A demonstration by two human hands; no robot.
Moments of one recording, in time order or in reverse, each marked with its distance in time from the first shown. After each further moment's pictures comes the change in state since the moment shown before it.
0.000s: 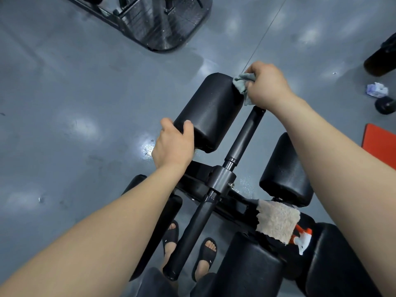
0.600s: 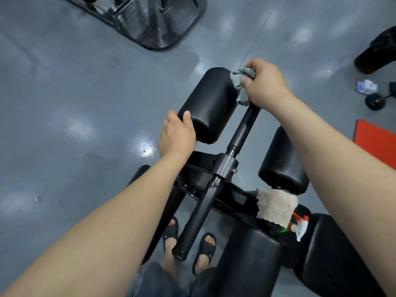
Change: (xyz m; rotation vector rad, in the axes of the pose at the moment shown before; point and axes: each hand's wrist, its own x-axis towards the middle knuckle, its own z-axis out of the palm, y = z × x) left_hand 0.002 -0.008 -0.002 -0.045 -0.063 0.073; right_hand -0.040 -0.019 -0.005 0.172 0.072 0.062
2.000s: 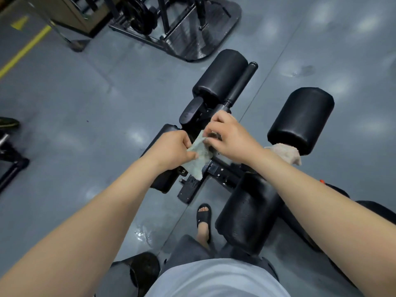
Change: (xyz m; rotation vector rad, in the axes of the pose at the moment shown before) left_hand -0.204 -0.035 -0.088 0.462 -0.227 0.256; right_hand -0.244 0.039 0.047 0.328 -0.183 -0.693
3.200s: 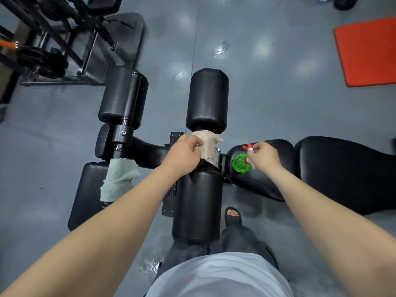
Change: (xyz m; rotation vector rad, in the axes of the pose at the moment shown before) left_hand 0.035 0.171 0.156 0.000 -0.245 0.364; right_hand -0.266 0.173 -0.053 0.193 0.368 1.321
